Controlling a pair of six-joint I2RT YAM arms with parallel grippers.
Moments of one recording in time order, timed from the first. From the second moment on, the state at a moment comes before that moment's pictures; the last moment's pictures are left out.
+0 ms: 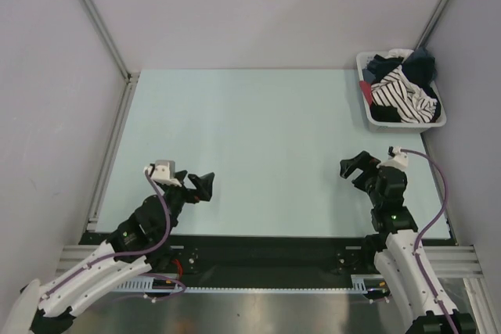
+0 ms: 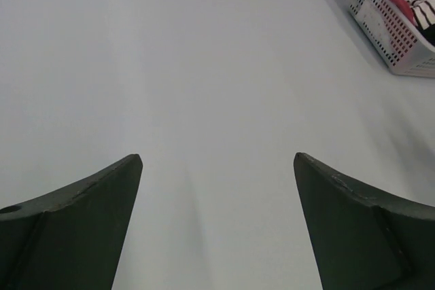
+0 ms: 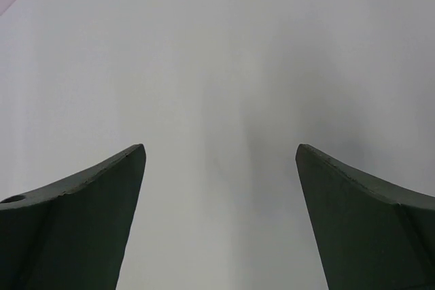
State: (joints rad) left arm -0.91 0.22 0.30 -0.22 -0.63 -0.40; right arm 0.07 0.53 0.24 -0.08 0.02 0.58
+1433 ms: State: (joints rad) left arm -0.91 0.46 0.29 -0.14 -0.54 -0.36; right arm -0.11 1.96 1.81 -0.46 0.54 0.60
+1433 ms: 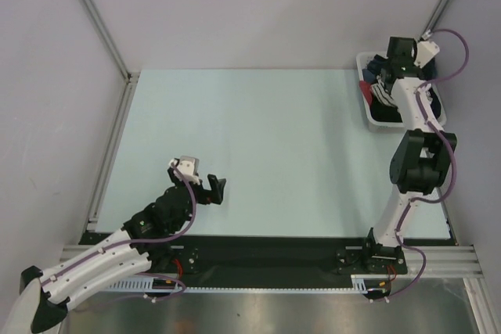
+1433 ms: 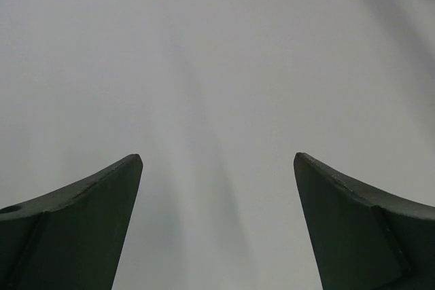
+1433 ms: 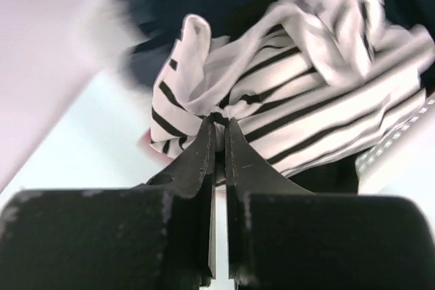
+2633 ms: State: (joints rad) left arm -0.91 0.45 0.29 -0.14 -0.55 -0.36; right arm 0.48 1.40 0.98 -0.26 -0.23 0.38
